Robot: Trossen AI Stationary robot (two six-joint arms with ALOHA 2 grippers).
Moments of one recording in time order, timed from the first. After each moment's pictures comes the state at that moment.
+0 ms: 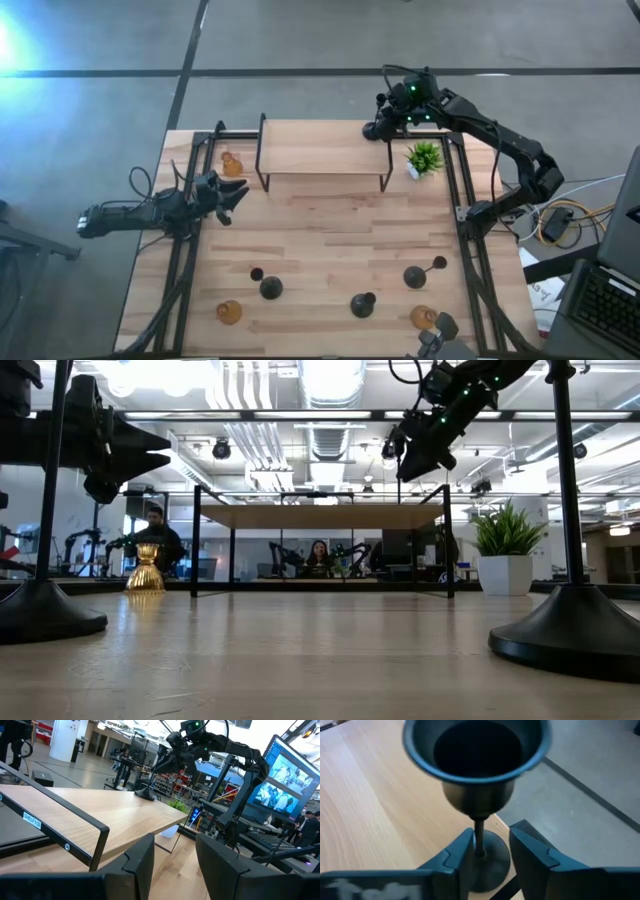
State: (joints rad) left arm 0.03 0.02 0.01 0.10 -0.41 -0.32; right arm -0.81 1.45 1.29 -0.53 -0.13 -0.05
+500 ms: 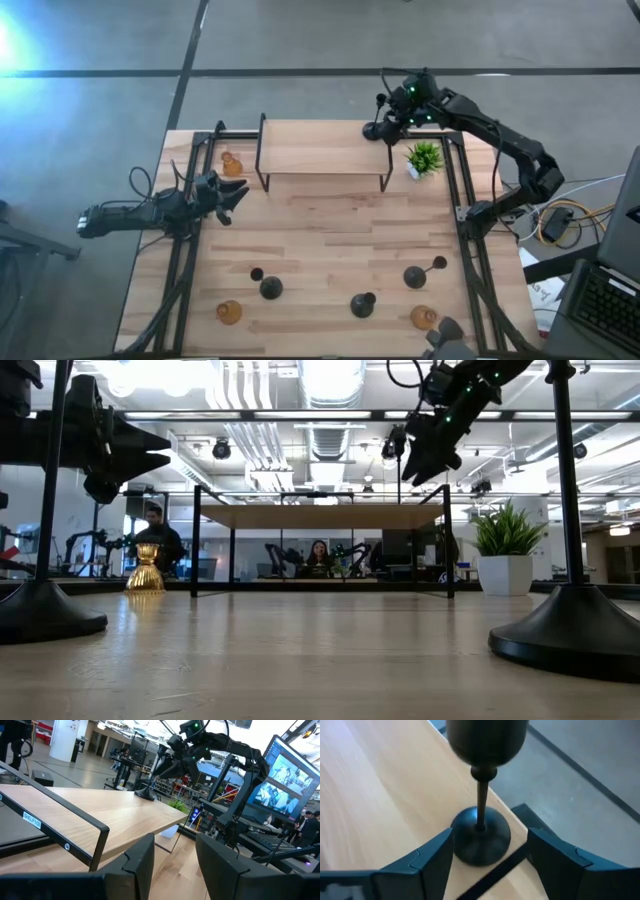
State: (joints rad) left arm 0.03 0.02 0.01 0.10 -0.41 -0.33; right arm -0.81 1.44 1.32 -0.67 -0.12 -0.09
